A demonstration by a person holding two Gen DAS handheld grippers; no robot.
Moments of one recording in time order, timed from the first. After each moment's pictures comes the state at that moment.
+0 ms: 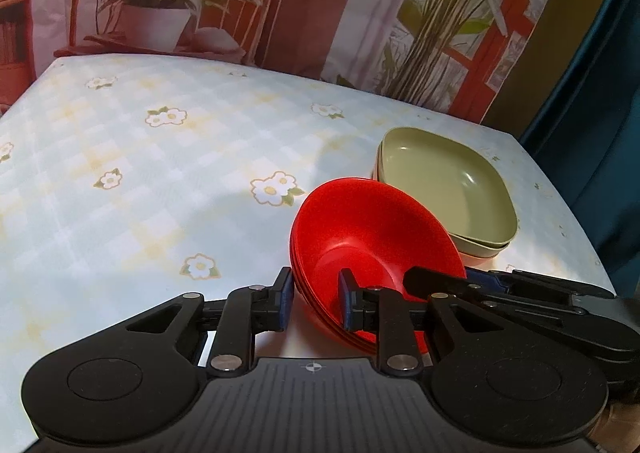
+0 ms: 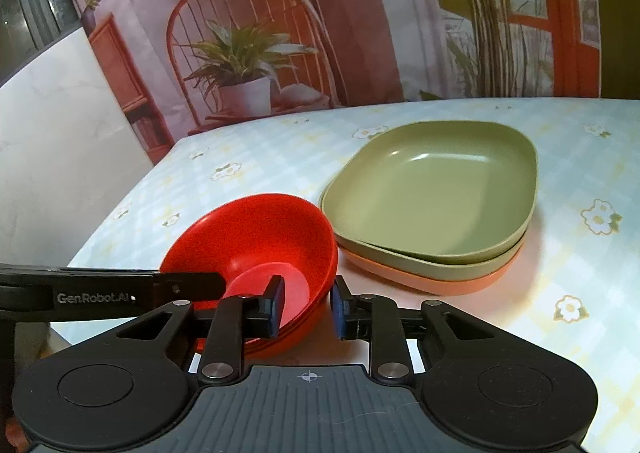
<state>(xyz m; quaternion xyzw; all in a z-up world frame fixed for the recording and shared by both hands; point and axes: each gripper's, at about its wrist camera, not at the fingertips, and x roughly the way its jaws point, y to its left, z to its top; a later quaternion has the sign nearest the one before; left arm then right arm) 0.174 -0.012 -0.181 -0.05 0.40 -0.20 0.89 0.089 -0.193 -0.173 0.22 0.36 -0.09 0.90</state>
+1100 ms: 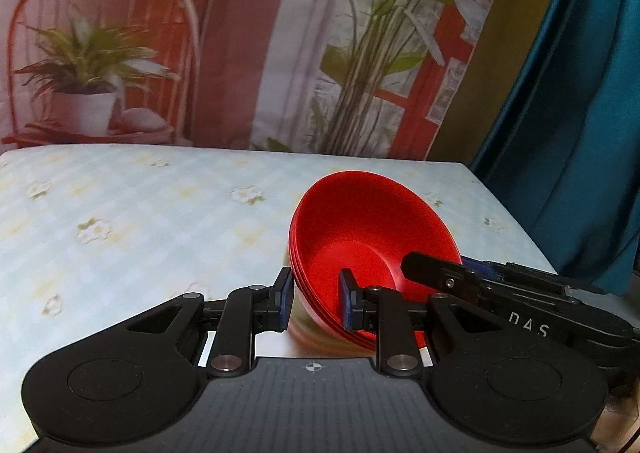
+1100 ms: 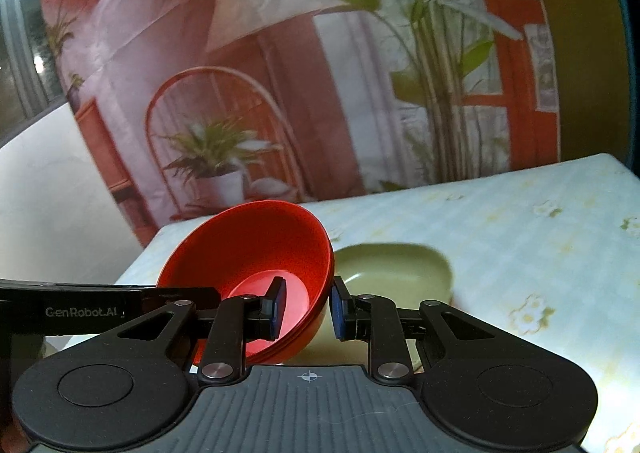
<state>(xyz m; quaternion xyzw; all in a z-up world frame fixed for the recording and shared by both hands) 0.204 -0.074 -0.120 -0.02 0.35 -0.26 0.90 0.072 -0.259 -0.117 0.23 0.26 -0.14 0.93</state>
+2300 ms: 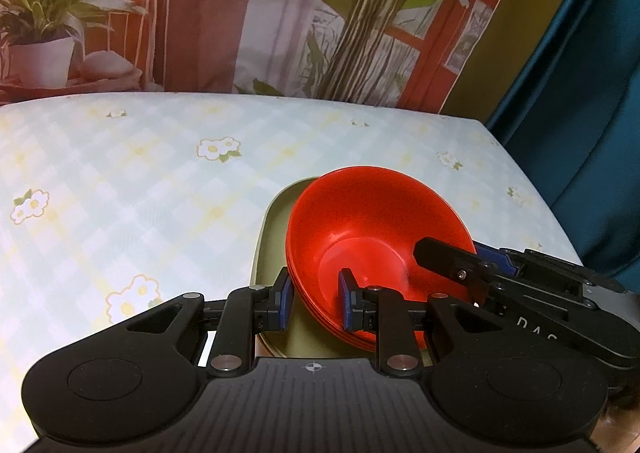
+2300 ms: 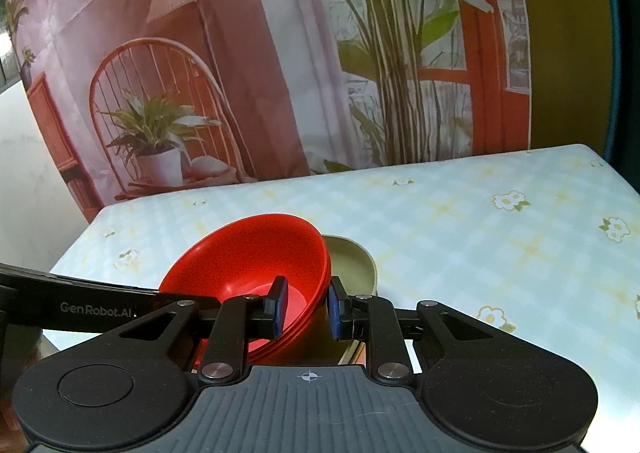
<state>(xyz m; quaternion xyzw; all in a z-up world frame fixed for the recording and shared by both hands) 0.264 -0.121 -0.171 -0.01 0.43 -0.26 0.86 0.091 -0.304 -0.160 0.20 0.31 -0.18 0.91</state>
